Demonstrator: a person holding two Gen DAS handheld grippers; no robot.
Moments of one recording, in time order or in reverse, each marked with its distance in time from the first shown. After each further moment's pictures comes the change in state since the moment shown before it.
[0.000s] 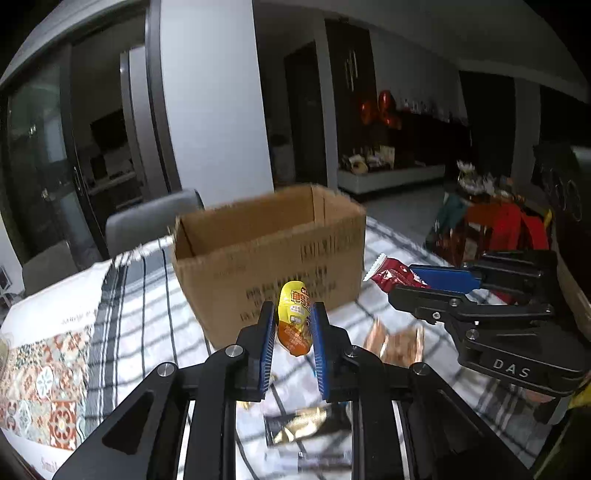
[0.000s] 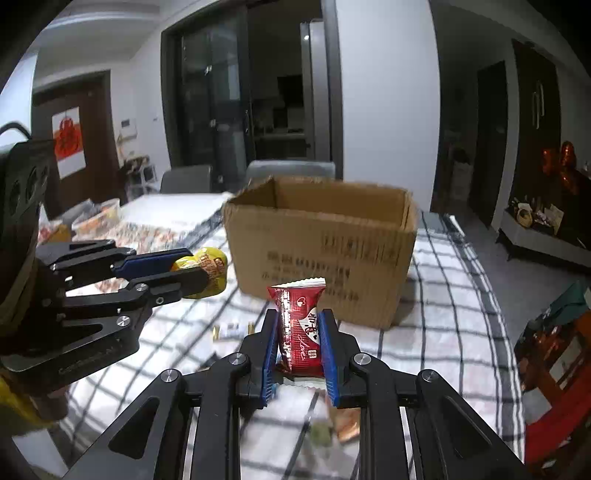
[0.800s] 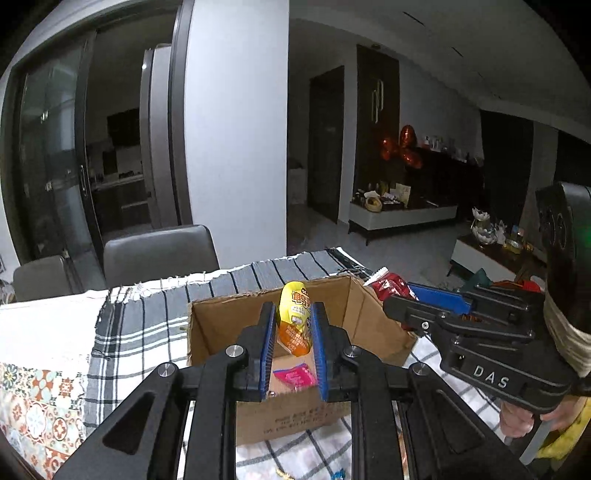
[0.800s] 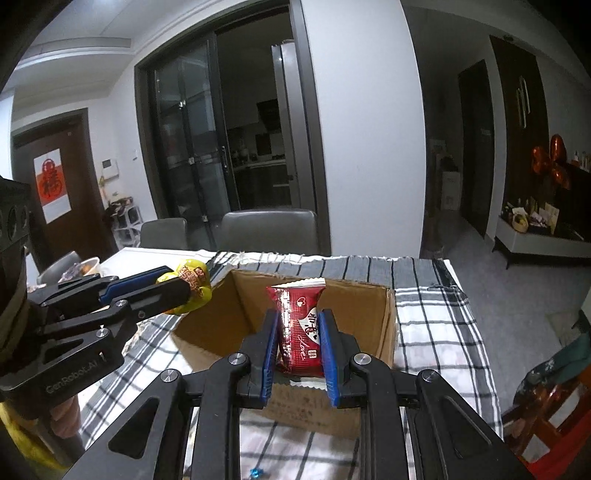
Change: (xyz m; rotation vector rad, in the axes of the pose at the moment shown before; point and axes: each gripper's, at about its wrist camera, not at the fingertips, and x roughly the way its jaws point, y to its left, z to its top) left arm 0.066 0.063 0.105 -0.130 -0.065 -0.004; right arm 0.066 -0.055 0.113 0.088 -0.049 -0.014
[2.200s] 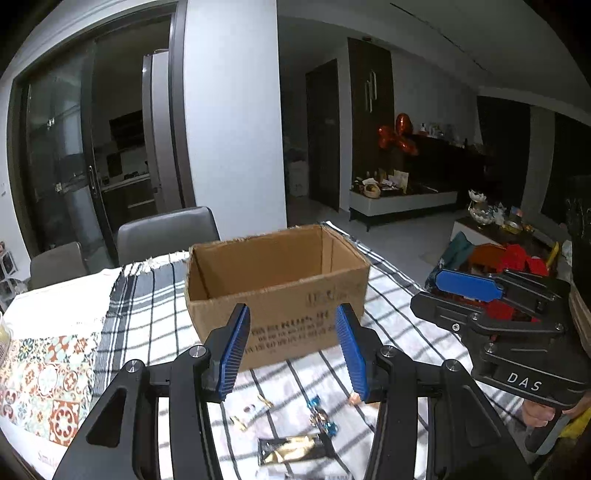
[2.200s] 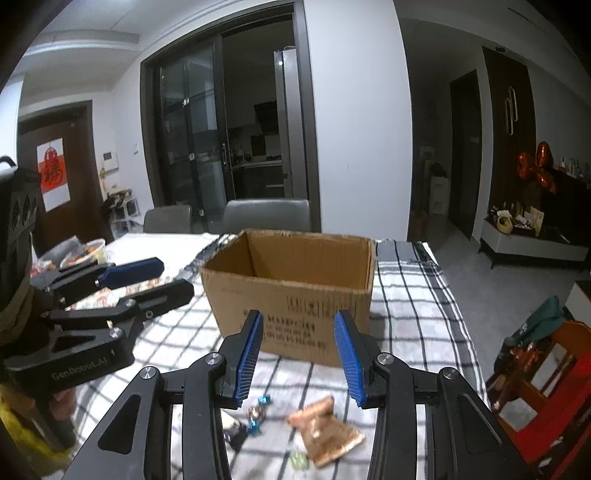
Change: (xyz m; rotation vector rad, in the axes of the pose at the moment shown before) left arm -0.088 -0.055 -0.077 0.050 0.023 0.034; right arm -0.102 0.027 -0.086 -0.047 -0.021 -0.048
